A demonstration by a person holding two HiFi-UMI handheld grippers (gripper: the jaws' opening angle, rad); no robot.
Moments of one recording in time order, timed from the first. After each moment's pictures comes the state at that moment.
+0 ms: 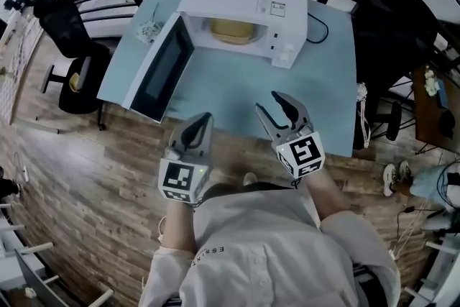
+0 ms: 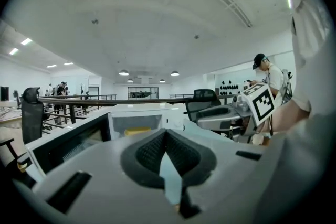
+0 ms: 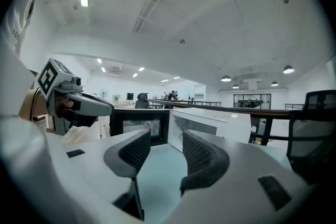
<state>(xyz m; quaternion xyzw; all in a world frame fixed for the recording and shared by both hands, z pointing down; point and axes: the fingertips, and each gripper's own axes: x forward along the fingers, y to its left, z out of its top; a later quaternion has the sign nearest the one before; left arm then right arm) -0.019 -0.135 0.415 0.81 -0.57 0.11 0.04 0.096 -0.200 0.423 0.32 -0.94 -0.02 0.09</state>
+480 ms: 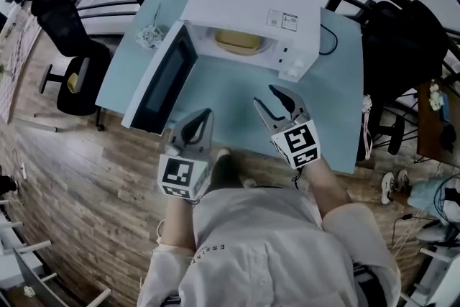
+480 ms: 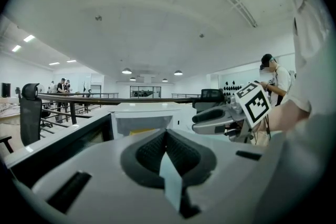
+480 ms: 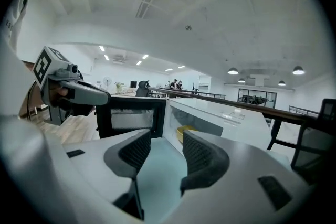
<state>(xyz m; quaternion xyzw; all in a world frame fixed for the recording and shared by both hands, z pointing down) -0.048 -0.201 0.422 0.81 -0.58 0.11 0.05 0.056 -0.278 0.447 0.30 -0.94 -0.02 0.16</state>
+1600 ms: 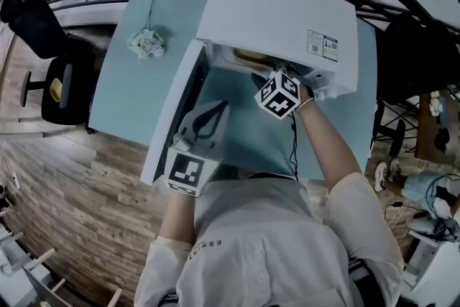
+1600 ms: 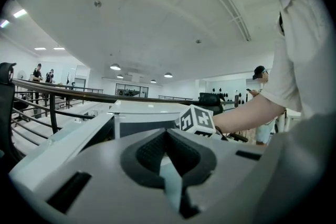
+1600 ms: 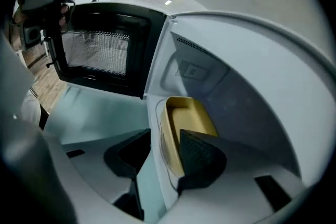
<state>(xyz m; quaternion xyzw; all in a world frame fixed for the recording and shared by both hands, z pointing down) -0.129 -0.331 0.434 0.86 -0.50 0.07 0.07 -0.074 -0.469 0.579 0.21 -0.84 -0.11 0.48</state>
